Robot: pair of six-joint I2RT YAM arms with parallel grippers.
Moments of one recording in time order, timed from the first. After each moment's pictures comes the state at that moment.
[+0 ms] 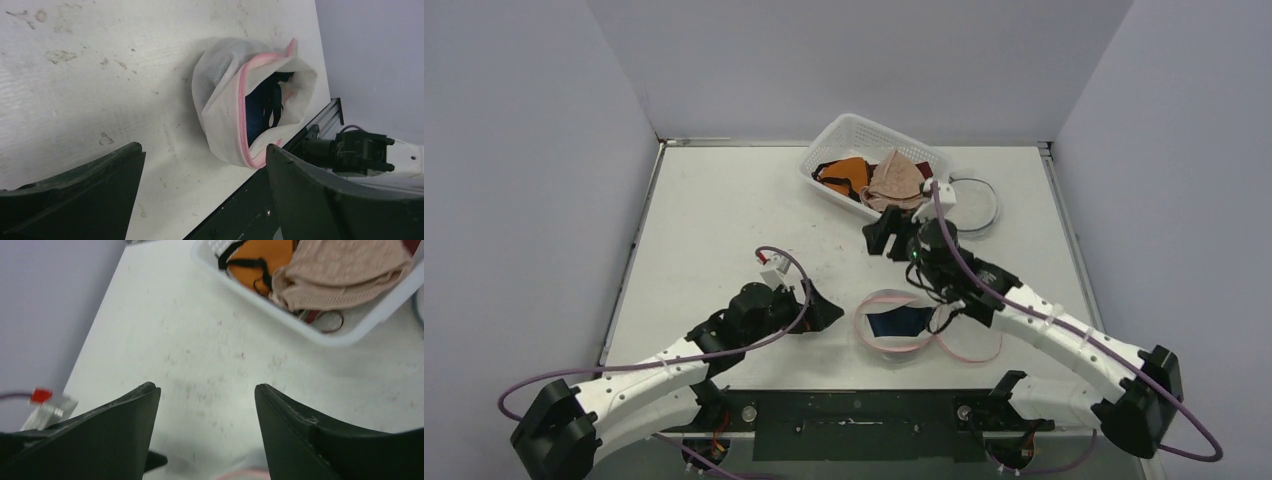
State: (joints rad) left arm -0.80 0.83 0.33 0.10 0.03 -0.90; right arm 0.75 1.18 0.99 -0.10 0.32 0.57
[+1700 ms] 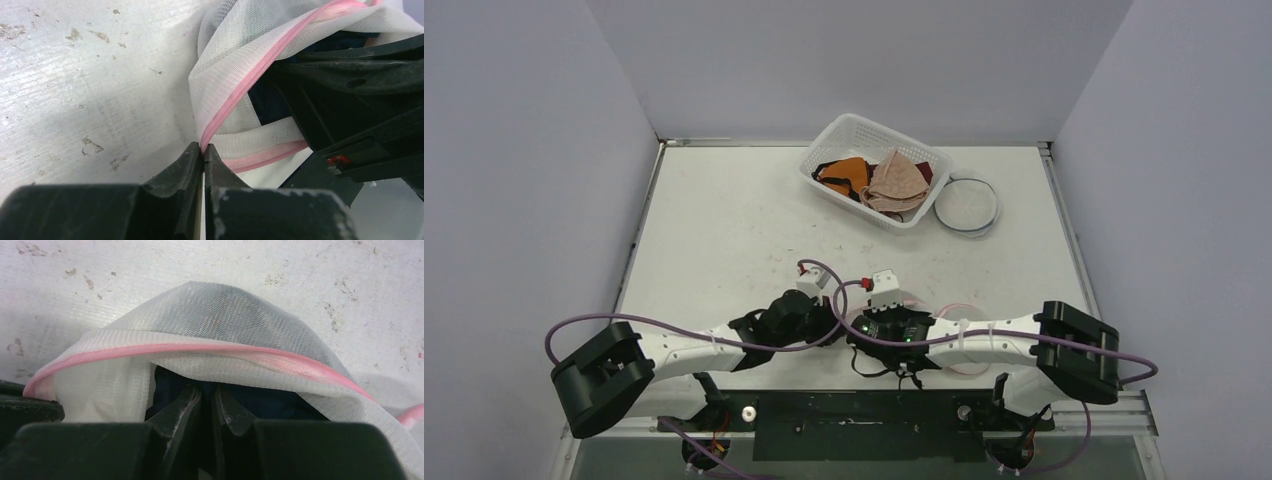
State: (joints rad) left arm -0.97 1.25 0.37 0.29 -0.02 -0.78; right arm 1.25 1.47 0.72 -0.35 0.81 0.77
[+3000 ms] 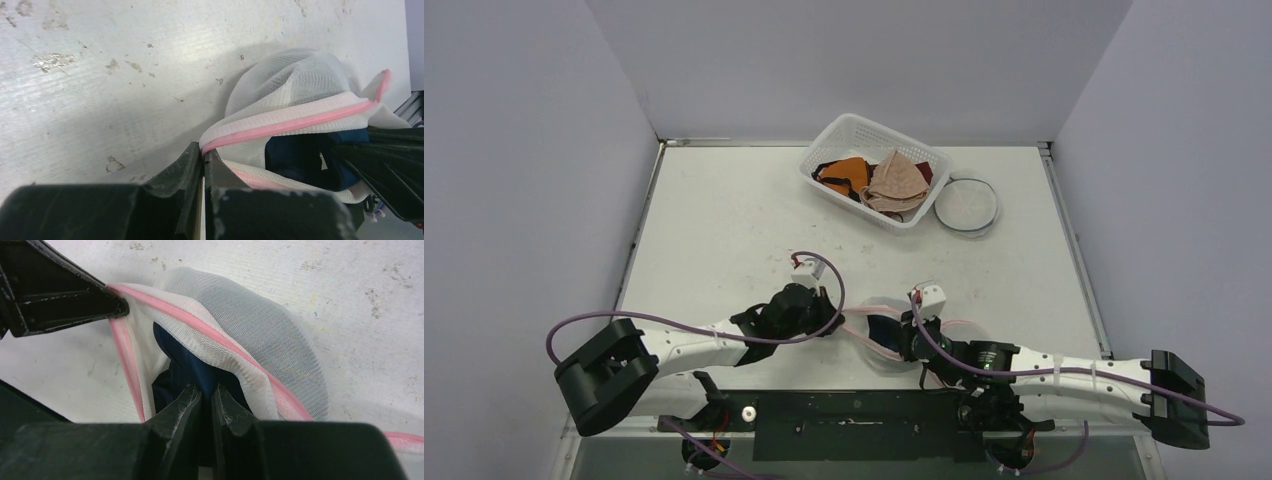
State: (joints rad) left arm -0.94 1.26 0.40 0.29 -0.09 -0.81; right arm 1.26 0.86 0.36 -0.18 0.59 0.69
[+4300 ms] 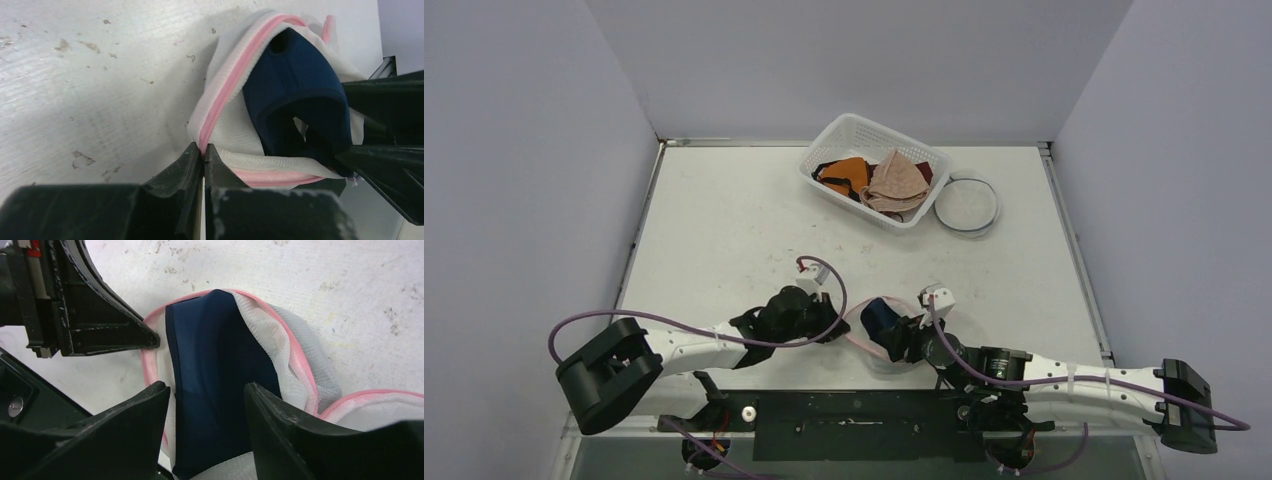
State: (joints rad) left arm -0.92 1.26 0.36 0.35 0.03 -0.80; right arm 1.28 0.71 0.28 -0.07 0.58 0.64
